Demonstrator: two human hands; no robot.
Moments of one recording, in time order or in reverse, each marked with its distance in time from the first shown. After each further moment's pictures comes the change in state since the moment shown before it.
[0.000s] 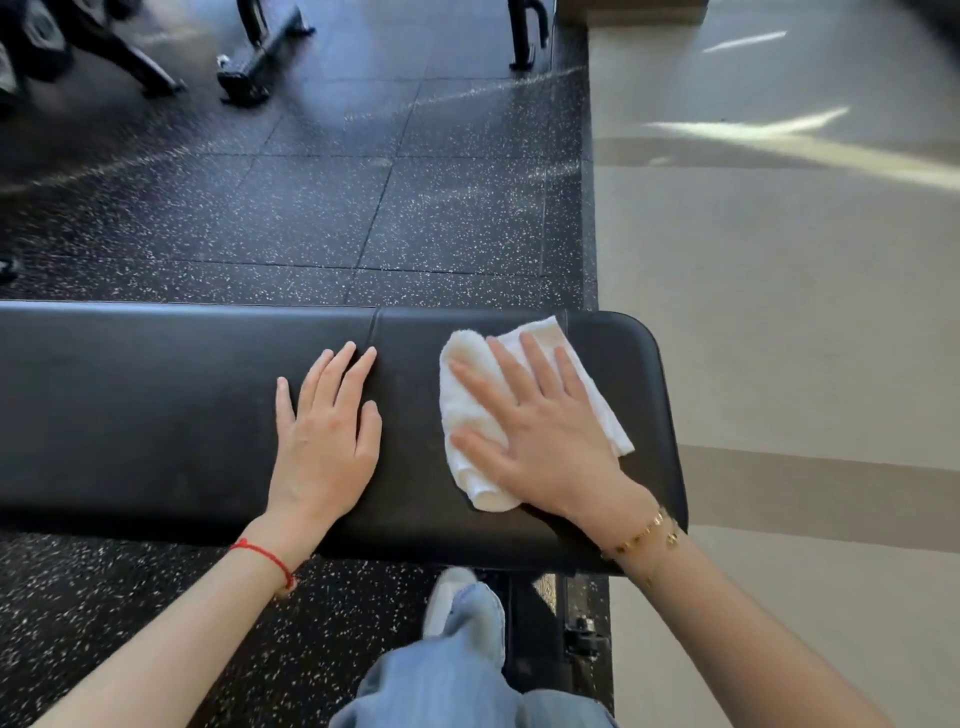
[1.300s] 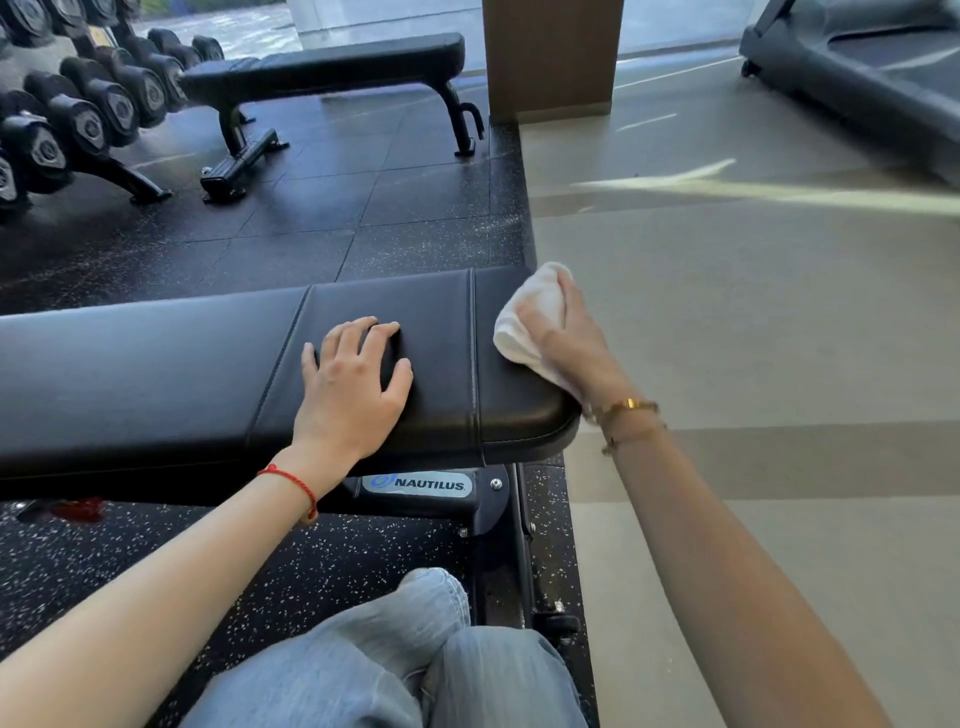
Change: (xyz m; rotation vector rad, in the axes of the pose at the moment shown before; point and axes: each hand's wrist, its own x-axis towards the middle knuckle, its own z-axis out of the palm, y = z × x) left_hand -0.034 0.080 0.029 -0.046 0.109 0.154; right_hand -0.052 0.081 0.013 1.016 0.428 0.485
